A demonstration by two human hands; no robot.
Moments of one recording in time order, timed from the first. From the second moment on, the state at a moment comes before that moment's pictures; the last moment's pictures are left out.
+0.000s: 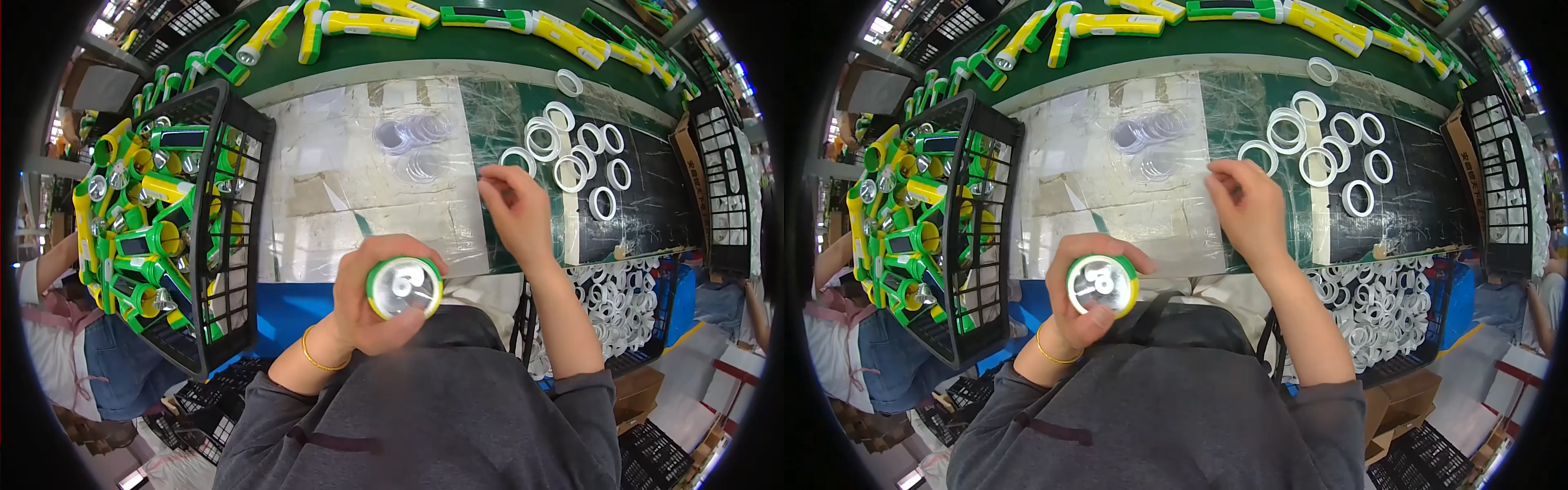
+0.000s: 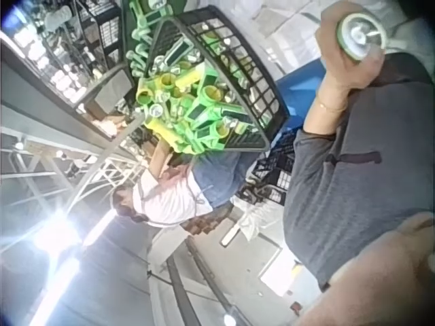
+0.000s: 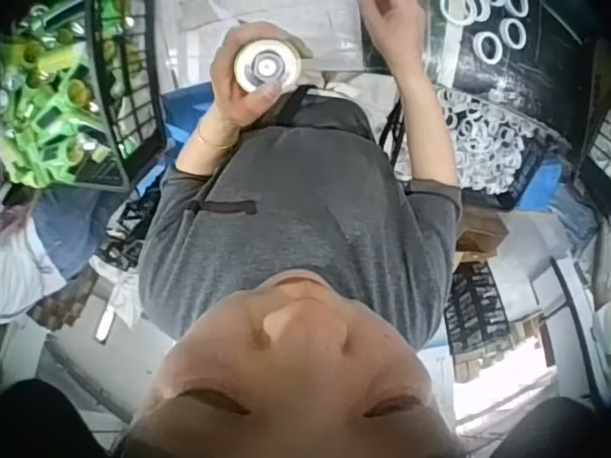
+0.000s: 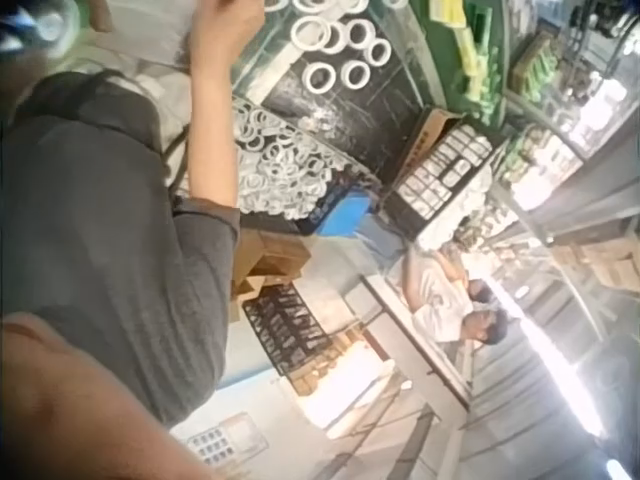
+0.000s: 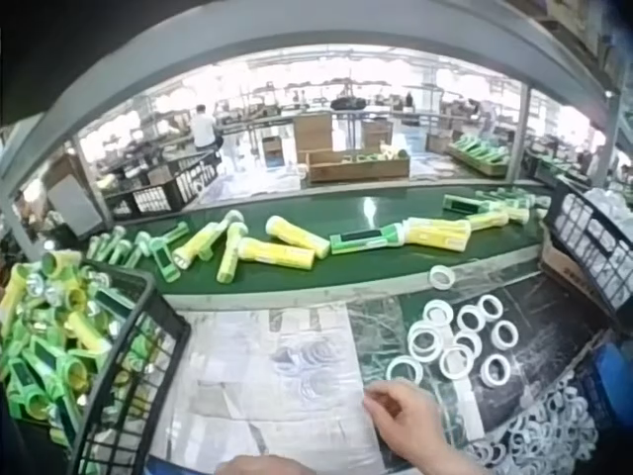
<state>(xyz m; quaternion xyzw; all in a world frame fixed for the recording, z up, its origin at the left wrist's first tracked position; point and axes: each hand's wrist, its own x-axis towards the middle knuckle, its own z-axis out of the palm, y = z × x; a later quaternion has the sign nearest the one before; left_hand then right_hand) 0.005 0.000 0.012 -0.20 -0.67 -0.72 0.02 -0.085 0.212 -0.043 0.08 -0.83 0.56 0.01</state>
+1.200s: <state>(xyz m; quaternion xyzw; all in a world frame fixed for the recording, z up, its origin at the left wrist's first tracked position) -0.014 -0.010 -0.004 -0.29 -0.70 -0.65 0.09 -0.042 0.194 0.082 0.46 -0.81 0.35 -0.10</state>
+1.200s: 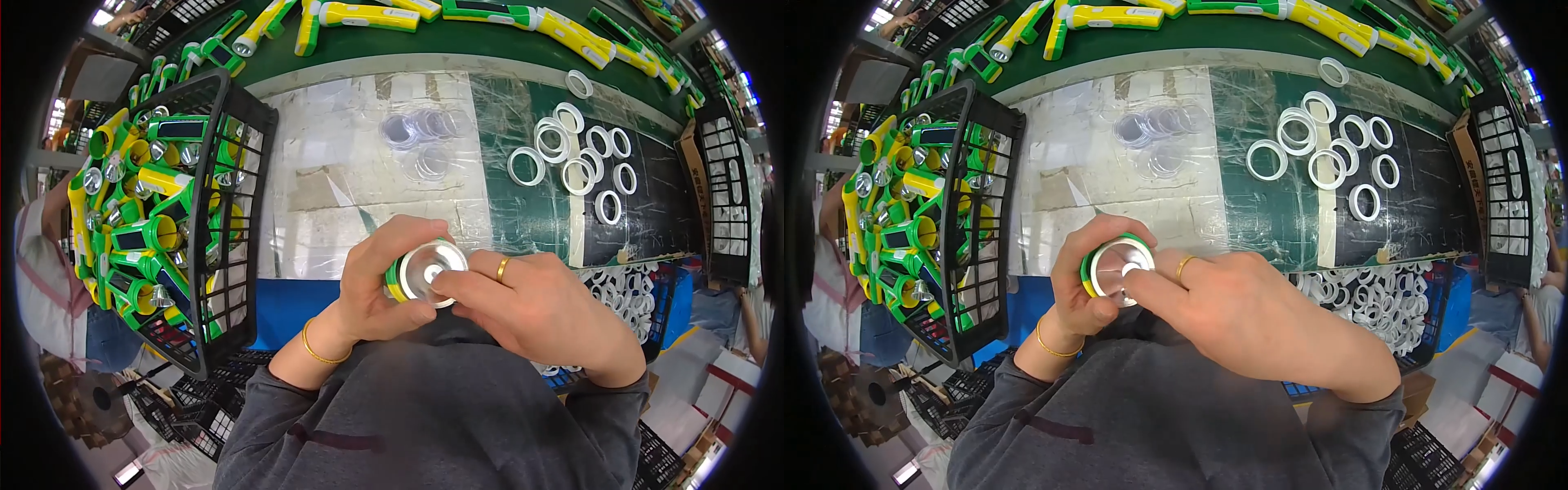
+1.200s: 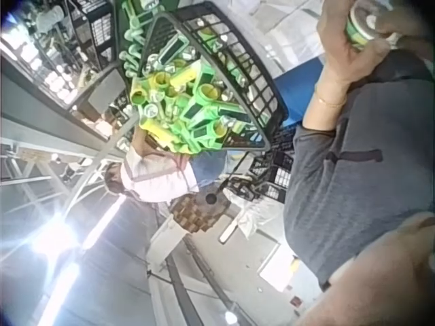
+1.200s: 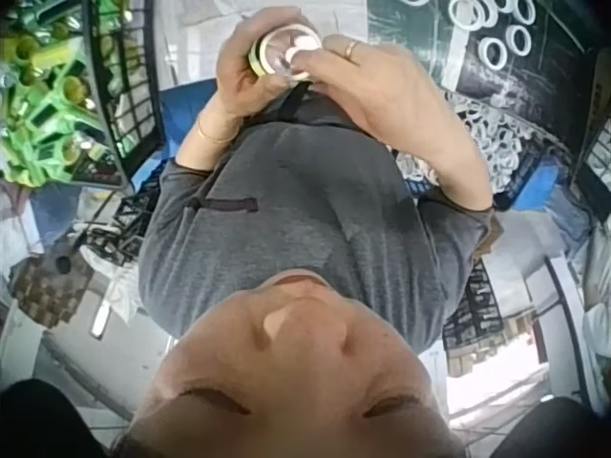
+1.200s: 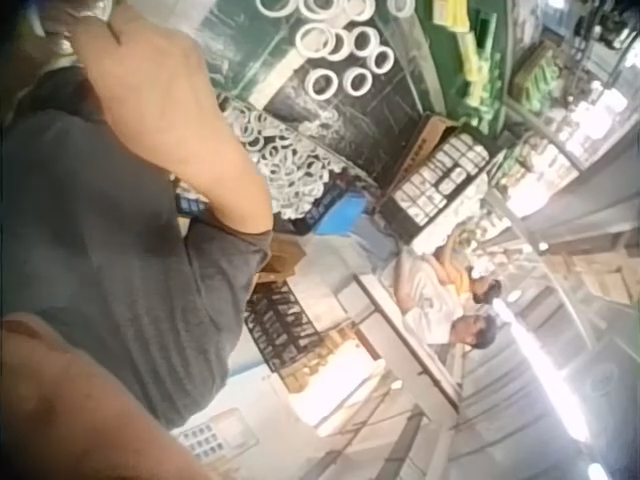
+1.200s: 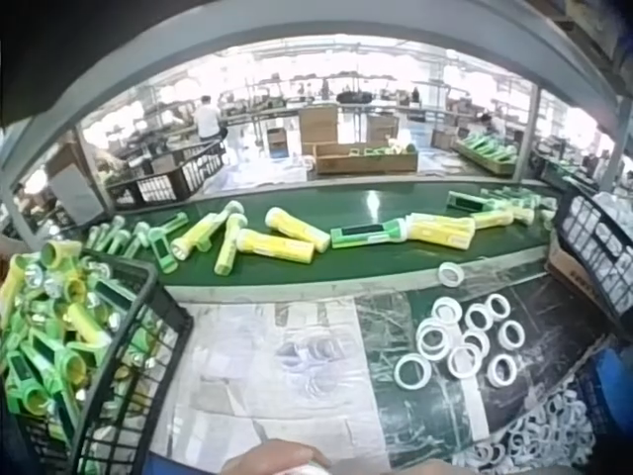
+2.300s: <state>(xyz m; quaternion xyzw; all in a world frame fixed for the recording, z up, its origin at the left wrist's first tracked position) -0.006 -0.007 -0.002 -0.23 -0.65 -0.72 0.06 -0.045 0.197 0.077 0.47 -0.81 0.35 -0.09</state>
